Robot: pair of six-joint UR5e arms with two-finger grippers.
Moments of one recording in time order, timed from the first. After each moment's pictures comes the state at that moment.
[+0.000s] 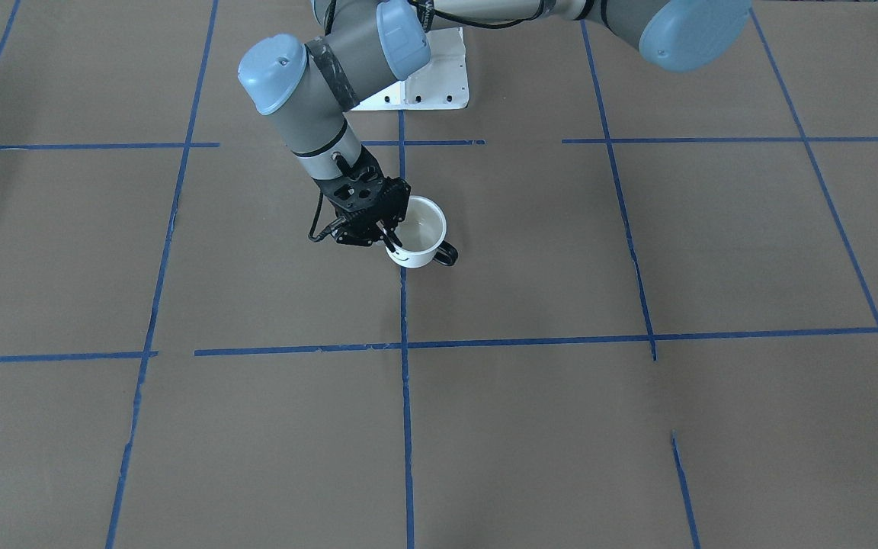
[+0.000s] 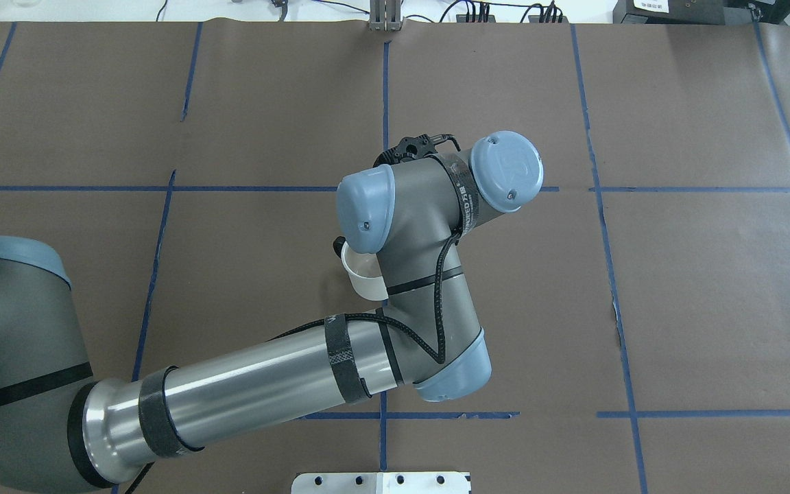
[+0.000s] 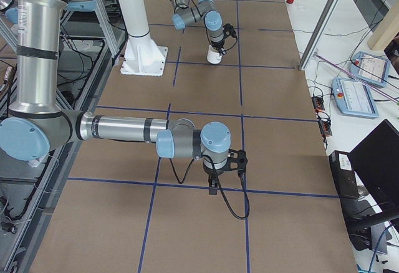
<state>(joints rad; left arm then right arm) -0.44 -2.76 -1.23 -1.20 -1.53 -1.77 1.57 -1.70 1.68 -1.49 2.35 0.08</state>
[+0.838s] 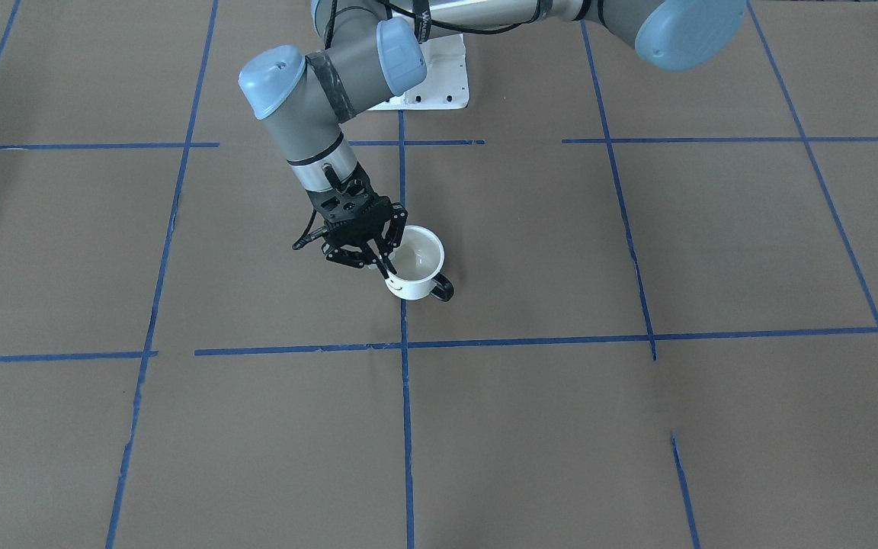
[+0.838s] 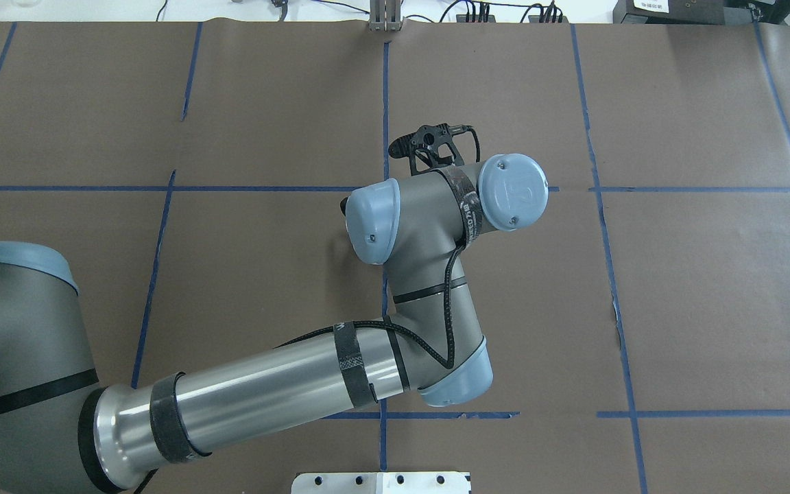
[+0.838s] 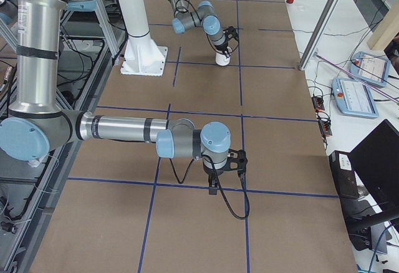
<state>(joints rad) -0.42 -2.77 -1.17 -1.31 -1.41 -1.68 1.57 -1.70 1.68 -1.49 2.35 0.08</state>
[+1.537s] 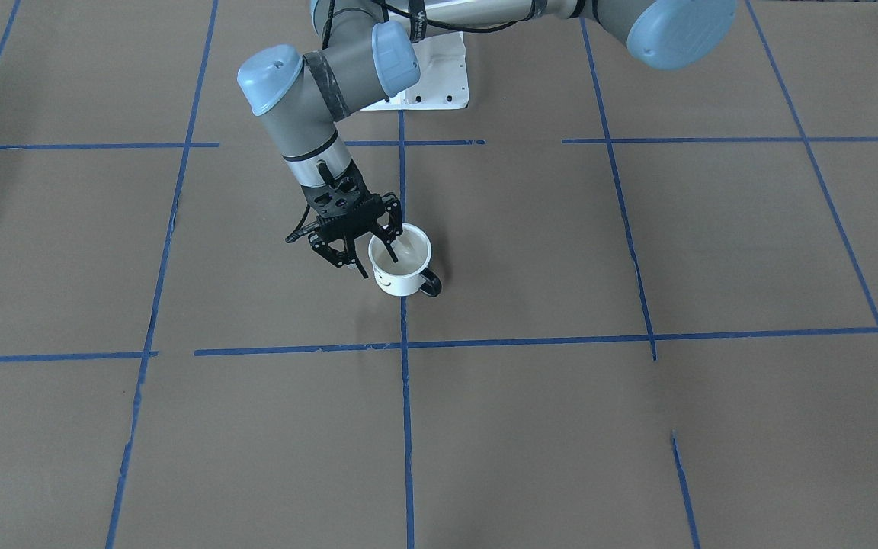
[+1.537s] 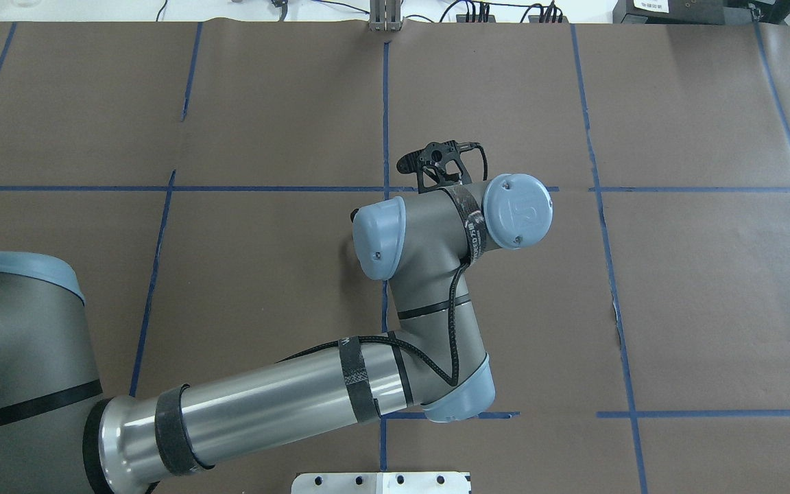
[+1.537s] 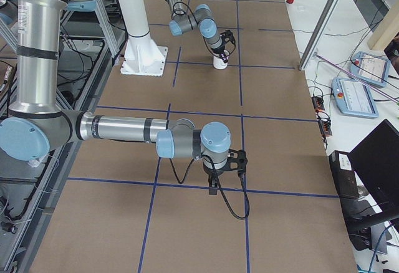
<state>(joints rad) -0.40 -2.76 -1.16 -1.34 -1.40 -1.67 1.57 -1.70 1.68 -1.49 2.35 0.08</state>
